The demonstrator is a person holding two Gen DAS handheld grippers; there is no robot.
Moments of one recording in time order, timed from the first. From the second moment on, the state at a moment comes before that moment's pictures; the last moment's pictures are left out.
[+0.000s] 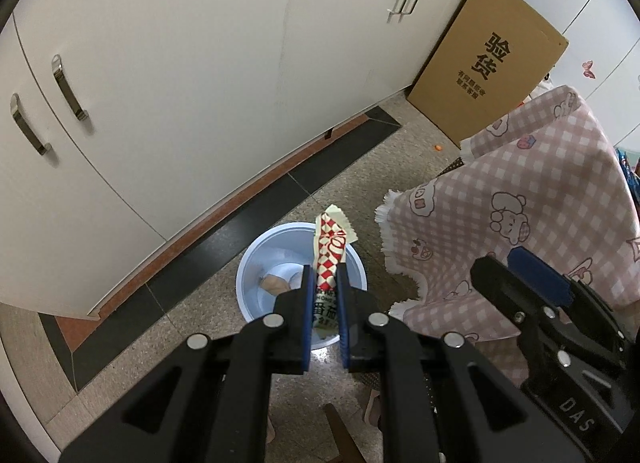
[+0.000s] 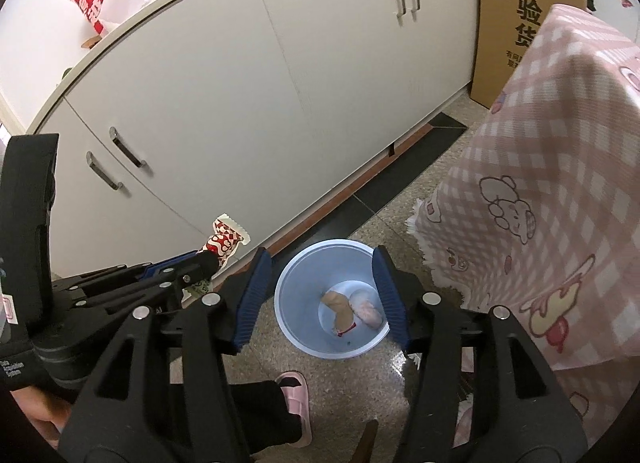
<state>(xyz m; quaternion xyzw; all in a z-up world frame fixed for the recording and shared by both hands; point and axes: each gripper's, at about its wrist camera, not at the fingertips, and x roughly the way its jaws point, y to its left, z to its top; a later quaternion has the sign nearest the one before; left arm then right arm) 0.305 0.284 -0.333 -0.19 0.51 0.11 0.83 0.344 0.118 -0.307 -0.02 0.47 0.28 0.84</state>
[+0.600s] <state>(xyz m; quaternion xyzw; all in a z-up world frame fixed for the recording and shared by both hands) 0.311 0.275 -0.294 -0.19 0.47 0.12 0.86 0.339 0.094 -0.282 0.00 0.42 0.26 0.87</state>
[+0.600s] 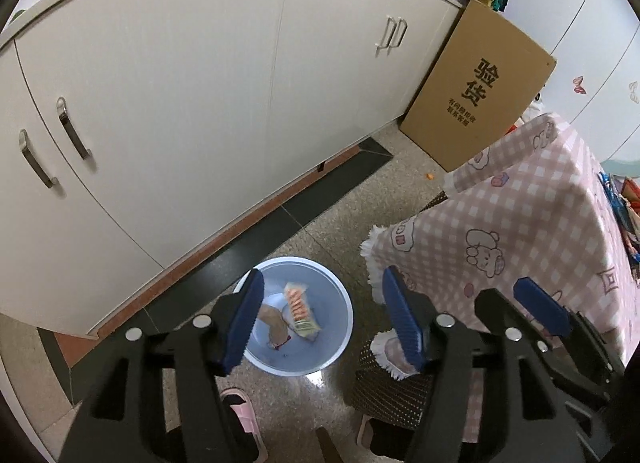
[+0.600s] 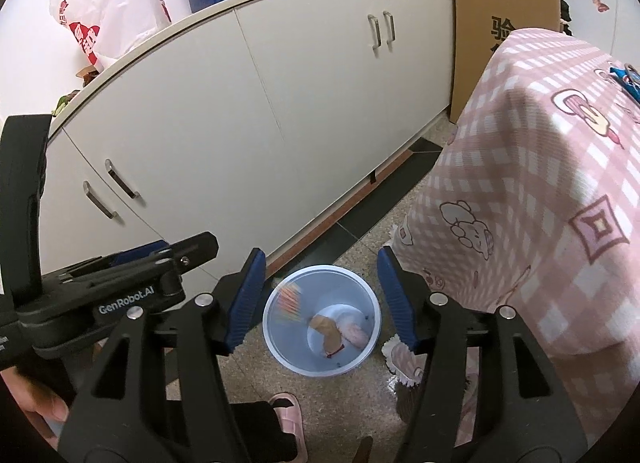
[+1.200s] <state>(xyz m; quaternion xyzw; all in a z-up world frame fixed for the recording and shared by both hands) 0.270 0.248 -0.217 -0.17 0.41 0.11 0.89 0.304 0.064 -0.222 0.03 0.37 0.27 0.89</state>
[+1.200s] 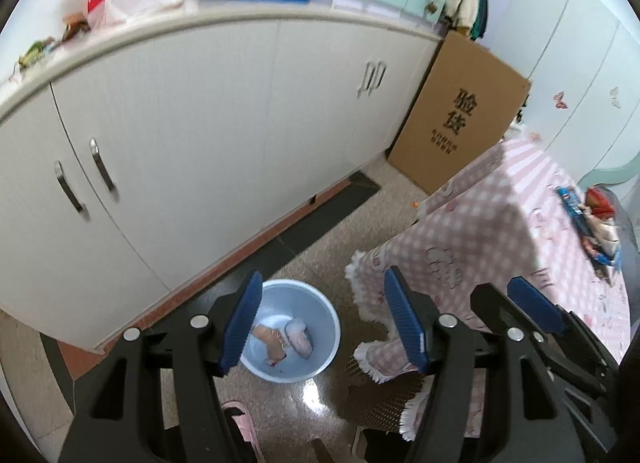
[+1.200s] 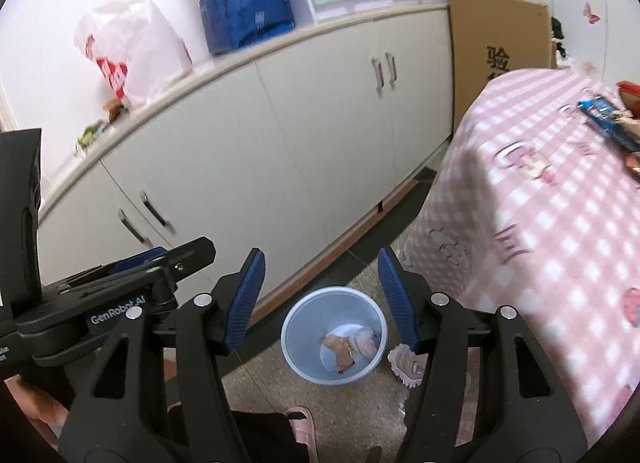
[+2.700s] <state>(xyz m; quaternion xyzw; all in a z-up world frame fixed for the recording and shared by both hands) 0.435 -0.094 -0.167 -0.06 0.40 -0.13 0.91 0.361 -0.292 -0.190 0.07 0.32 -0.01 0.95</state>
